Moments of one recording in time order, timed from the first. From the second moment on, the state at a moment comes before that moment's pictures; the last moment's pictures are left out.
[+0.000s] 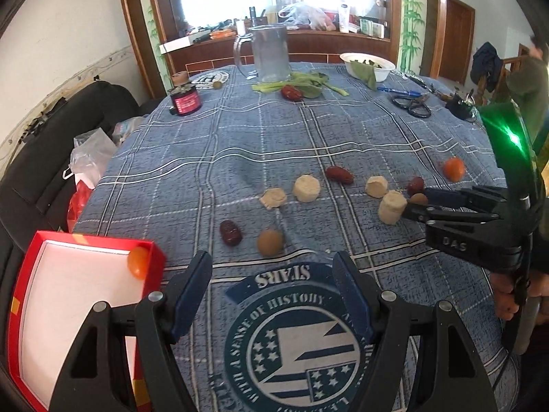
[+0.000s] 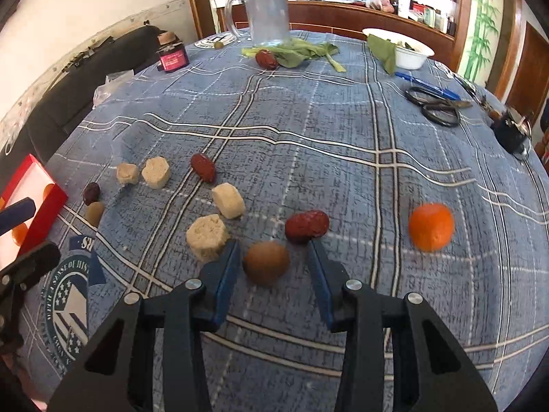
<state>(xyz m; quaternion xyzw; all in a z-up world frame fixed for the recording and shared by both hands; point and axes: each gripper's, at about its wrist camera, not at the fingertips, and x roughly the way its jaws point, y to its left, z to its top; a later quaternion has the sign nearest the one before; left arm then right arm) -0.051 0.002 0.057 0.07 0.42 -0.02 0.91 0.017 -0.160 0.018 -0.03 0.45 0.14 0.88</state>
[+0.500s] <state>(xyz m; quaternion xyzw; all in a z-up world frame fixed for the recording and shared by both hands) -0.012 -0.072 0.041 0.10 0.44 -0.05 0.89 0.010 -0.243 0.058 0.11 0.39 0.11 0.91</state>
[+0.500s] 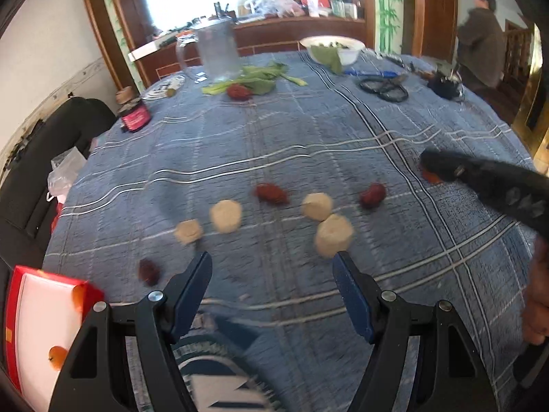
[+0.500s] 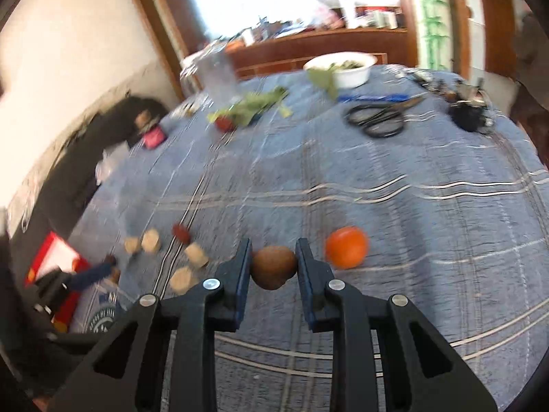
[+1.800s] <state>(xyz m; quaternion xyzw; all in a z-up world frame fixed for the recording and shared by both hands) -0.100 0.040 0.117 0.06 0.30 0.06 0.95 -0.009 -0.176 0.064 0.03 0.37 0.11 0.92</state>
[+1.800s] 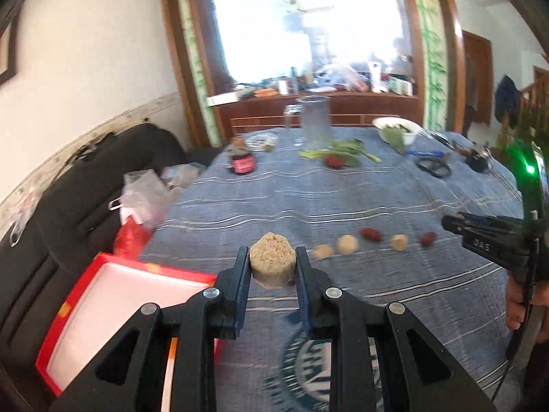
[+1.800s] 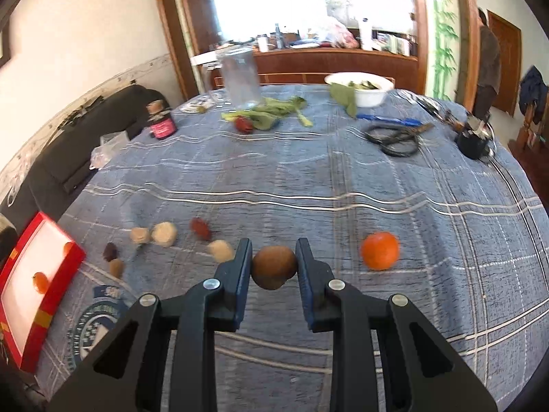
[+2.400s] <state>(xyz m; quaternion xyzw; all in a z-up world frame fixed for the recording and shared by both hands) -0.166 0.175 0.105 0.01 0.27 0.20 0.94 -0.094 0.048 0.089 -0.03 0.35 0.33 0.88</state>
